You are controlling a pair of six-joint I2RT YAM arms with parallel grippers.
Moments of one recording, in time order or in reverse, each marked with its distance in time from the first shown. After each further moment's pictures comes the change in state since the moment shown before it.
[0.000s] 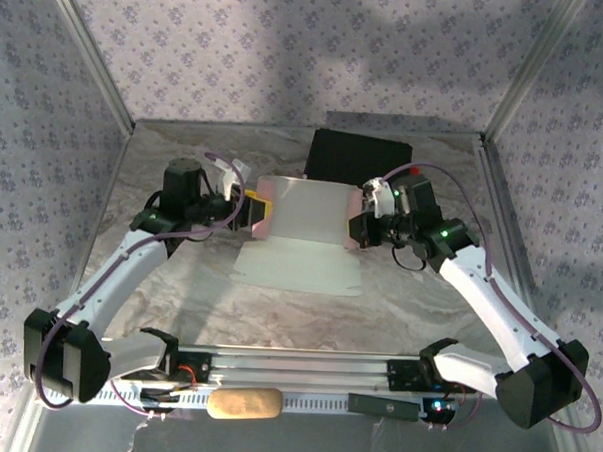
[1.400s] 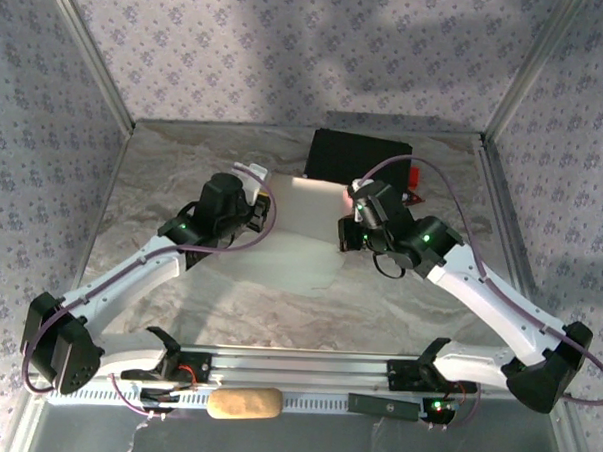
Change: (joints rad) left arm -0.293 0.034 0.000 0.027 -0.820 0.047; right arm 0.316 0.055 0.180 -0.182 0.514 0.219
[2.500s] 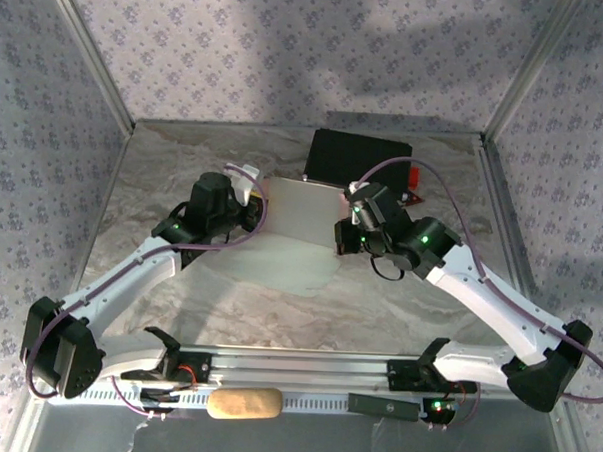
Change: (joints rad) left arm 0.098 -0.016 -0.047 0.034 0.219 -0.047; right arm 0.021 0.001 0.006 -0.015 -0.028 0.020
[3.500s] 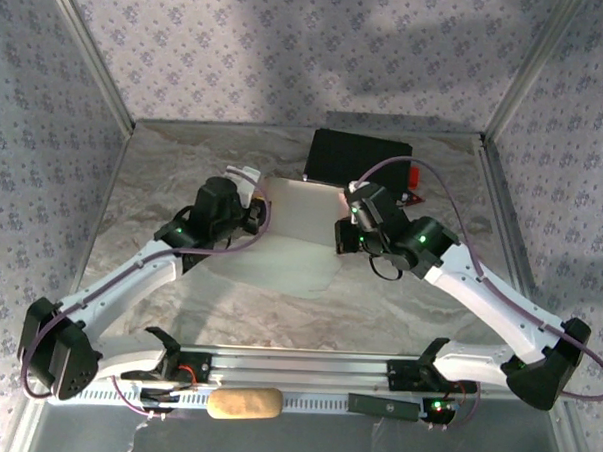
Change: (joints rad) left arm -0.043 -0.025 -0.010 -0.018 -0.129 -0.006; right arm 0.006 0.009 0.003 0.001 0.037 0.016
